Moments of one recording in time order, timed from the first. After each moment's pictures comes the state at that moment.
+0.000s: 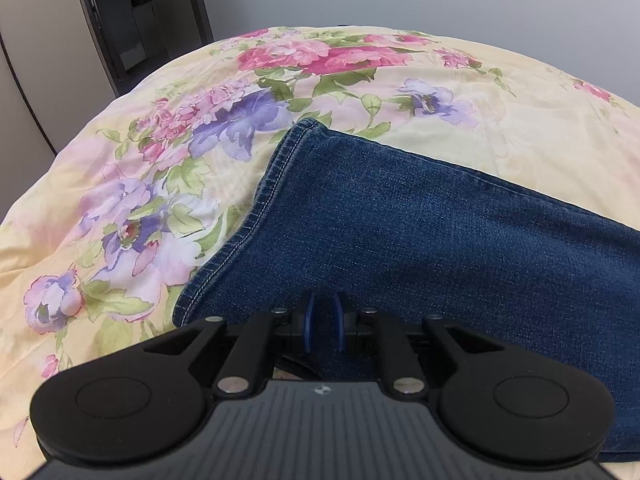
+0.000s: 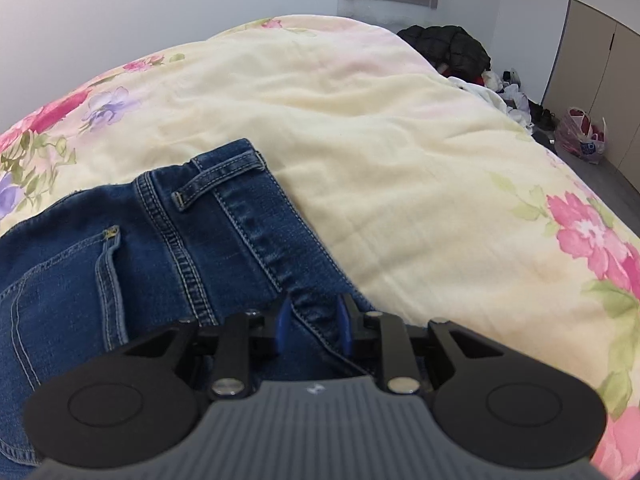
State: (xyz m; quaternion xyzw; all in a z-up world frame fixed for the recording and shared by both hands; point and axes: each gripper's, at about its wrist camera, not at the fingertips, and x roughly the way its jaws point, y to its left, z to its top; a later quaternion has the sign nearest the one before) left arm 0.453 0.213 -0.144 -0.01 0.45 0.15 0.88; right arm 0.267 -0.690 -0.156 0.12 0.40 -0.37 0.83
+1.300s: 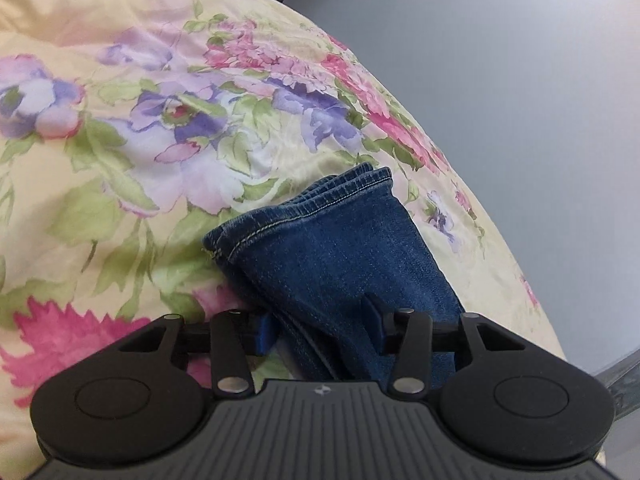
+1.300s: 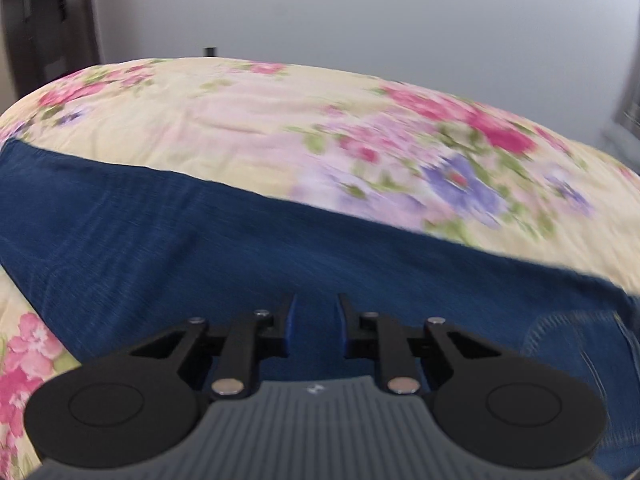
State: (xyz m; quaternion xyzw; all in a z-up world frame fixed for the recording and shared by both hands) left arm 0.411 0.308 -0.177 -0.37 0.32 0.10 0.87; right arm 0.414 -0.305 -0.121 -0.06 0.42 -0.01 0.91
